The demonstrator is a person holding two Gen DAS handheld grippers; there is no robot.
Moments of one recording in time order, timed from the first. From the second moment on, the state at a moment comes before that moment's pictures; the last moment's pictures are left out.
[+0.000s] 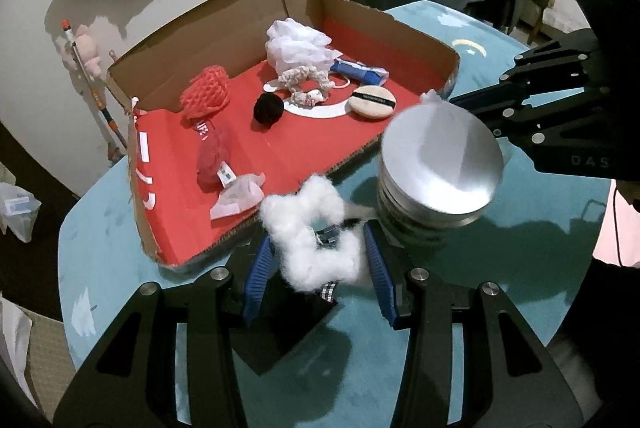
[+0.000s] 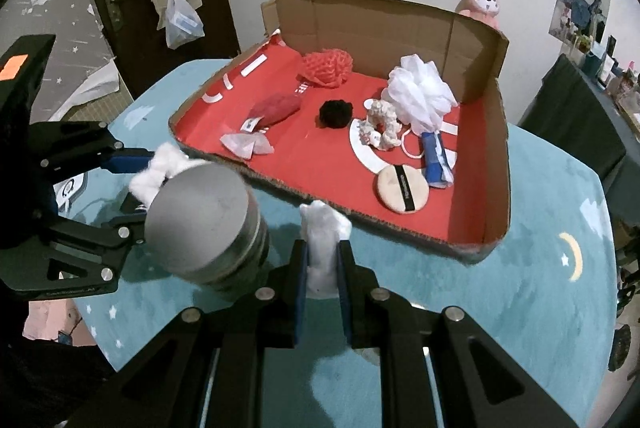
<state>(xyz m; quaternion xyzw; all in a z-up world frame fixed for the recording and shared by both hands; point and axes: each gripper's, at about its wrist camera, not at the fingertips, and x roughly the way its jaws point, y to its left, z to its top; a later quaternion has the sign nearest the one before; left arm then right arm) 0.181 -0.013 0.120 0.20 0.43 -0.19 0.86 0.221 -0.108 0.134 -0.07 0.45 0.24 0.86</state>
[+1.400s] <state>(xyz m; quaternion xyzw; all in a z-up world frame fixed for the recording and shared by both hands) 0.338 -0.038 0.048 0.16 0.52 -0.26 0.80 0.393 -0.073 0.069 -0.07 0.59 0.30 0.75</state>
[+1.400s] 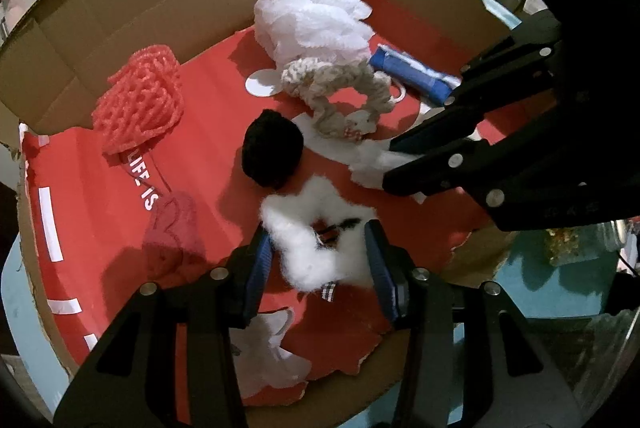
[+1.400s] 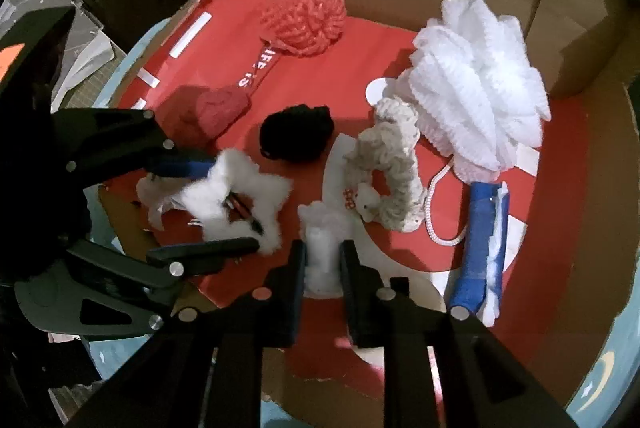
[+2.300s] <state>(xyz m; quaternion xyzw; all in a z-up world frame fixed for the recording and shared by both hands) 0.331 -0.010 0.076 0.14 0.50 -0.20 0.83 0.374 -0.078 0.097 -0.08 0.55 0.27 0.79</state>
